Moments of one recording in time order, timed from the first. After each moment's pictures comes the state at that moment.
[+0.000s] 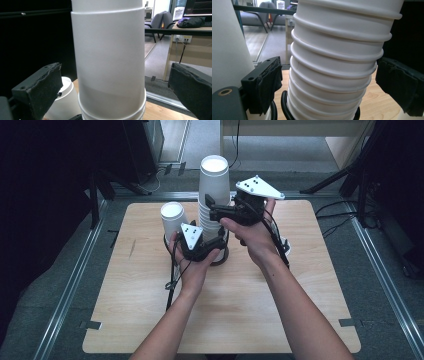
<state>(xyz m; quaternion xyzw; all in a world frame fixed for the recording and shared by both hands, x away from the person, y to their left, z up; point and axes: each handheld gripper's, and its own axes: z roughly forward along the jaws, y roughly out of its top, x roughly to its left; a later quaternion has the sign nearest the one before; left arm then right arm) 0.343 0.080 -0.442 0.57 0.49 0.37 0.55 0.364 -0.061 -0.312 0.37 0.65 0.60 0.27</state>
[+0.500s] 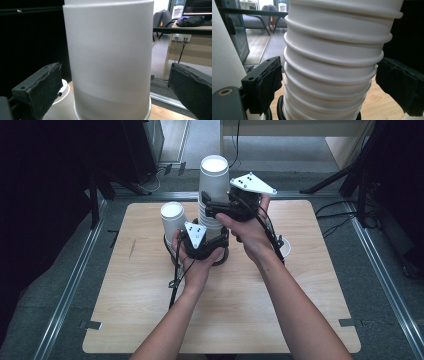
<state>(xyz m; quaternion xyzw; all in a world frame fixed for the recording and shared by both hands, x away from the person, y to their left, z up) 0.348 0.073 -0.442 0.57 0.49 0.38 0.54 0.376 -0.050 -0.314 0.37 0.66 0.59 0.28</state>
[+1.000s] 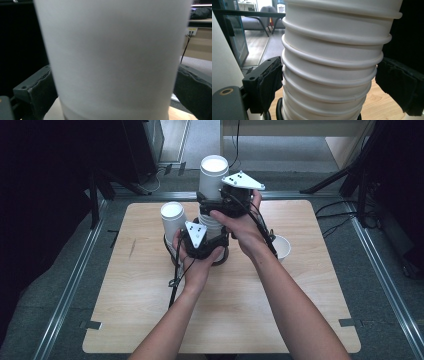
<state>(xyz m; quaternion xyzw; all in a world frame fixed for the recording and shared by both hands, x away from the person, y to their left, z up) 0.350 0.073 -0.443 0.57 0.48 0.38 0.55 0.400 -0.035 -0.328 0.38 0.67 0.58 0.26</state>
